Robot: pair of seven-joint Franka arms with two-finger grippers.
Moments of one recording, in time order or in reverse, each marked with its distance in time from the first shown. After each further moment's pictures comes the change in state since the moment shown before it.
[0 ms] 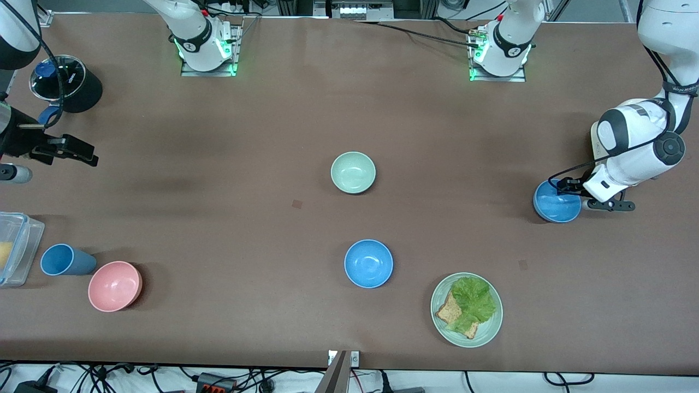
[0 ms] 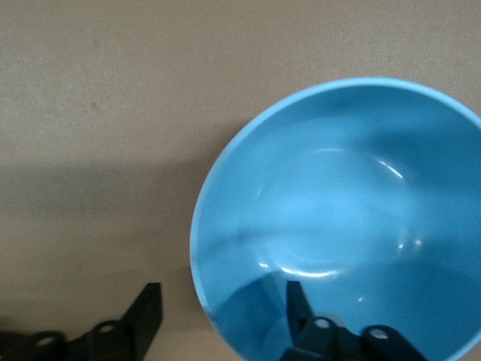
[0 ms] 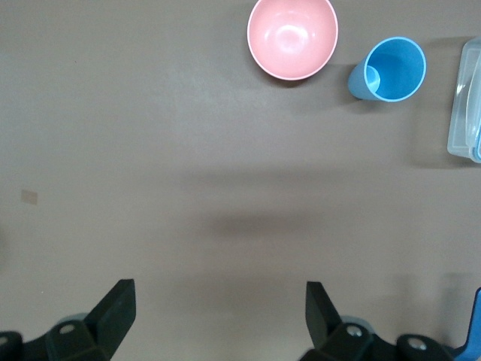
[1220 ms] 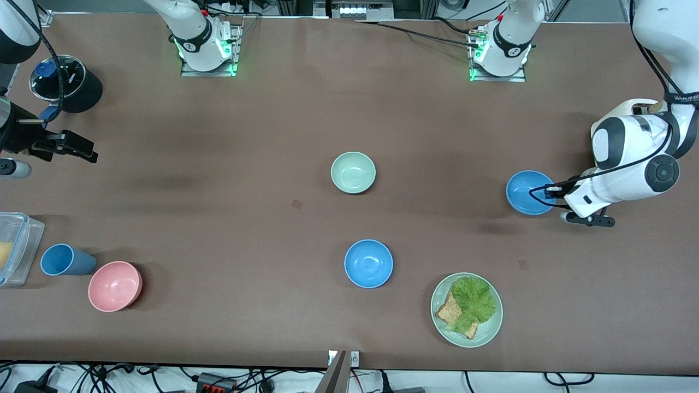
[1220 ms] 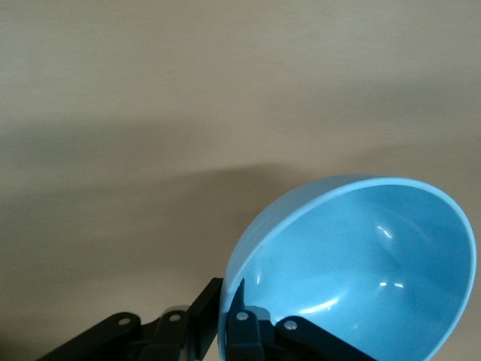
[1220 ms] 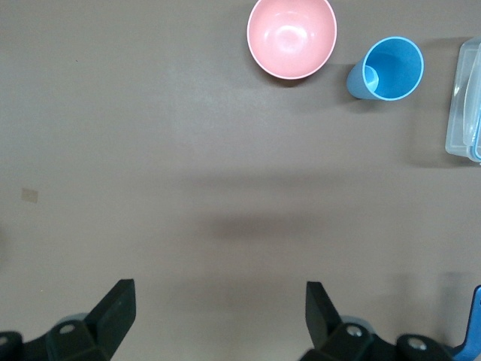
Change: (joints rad) left arm -0.013 -0.009 -0.208 0.231 -0.044 -0.415 -0.122; right arm 0.000 -0.015 0.000 -0.012 -0.001 0.007 -0.002
